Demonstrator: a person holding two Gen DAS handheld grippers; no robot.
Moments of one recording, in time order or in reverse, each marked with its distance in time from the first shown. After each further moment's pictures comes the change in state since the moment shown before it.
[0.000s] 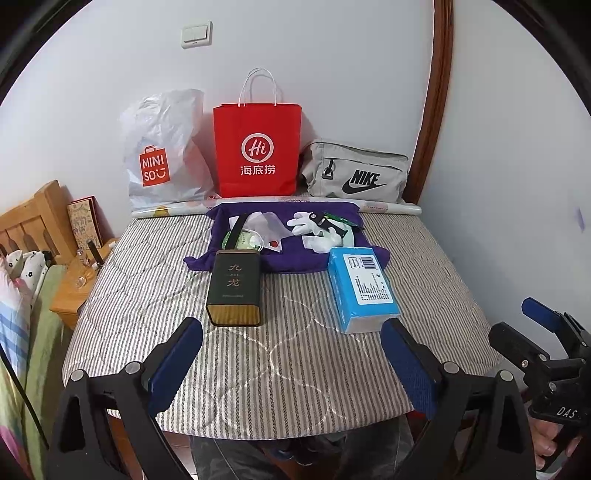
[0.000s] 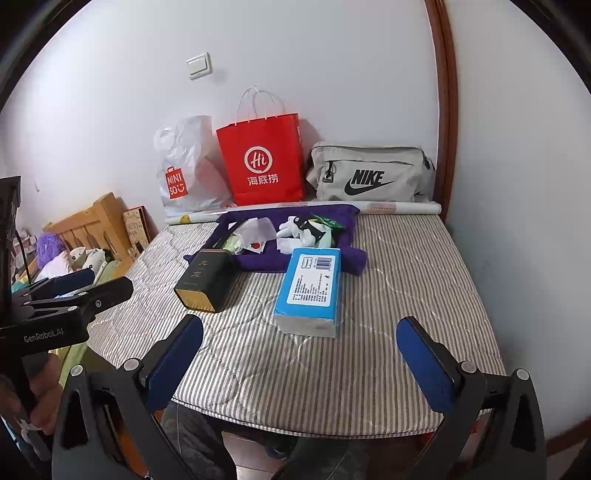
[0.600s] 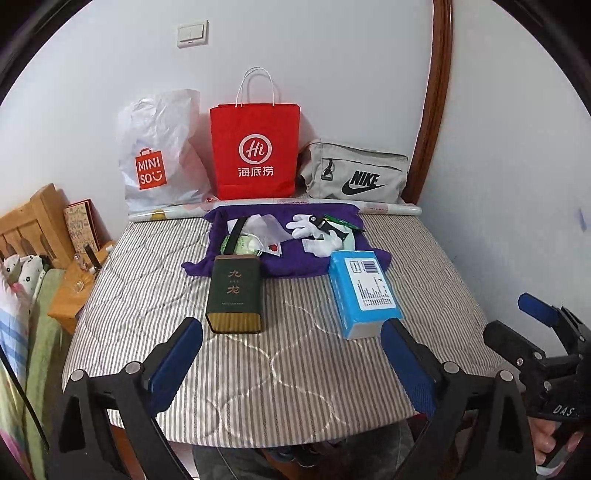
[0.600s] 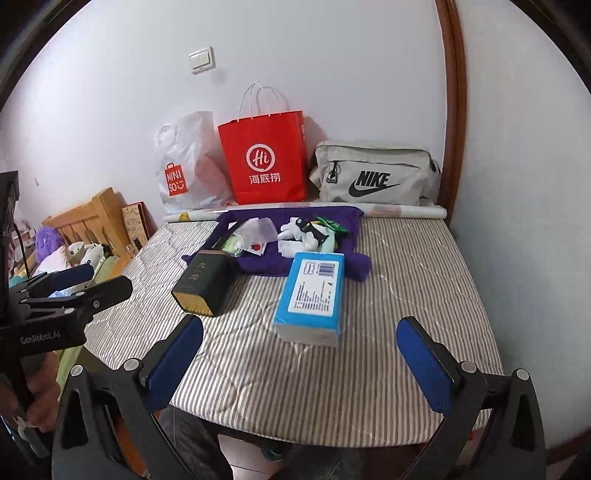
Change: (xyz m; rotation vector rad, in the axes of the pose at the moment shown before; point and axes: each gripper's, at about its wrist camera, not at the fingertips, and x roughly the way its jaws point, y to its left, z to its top) left arm 0.007 0.004 0.010 0.008 0.001 -0.011; right arm 0.012 0.005 0.010 -0.021 0.012 0.000
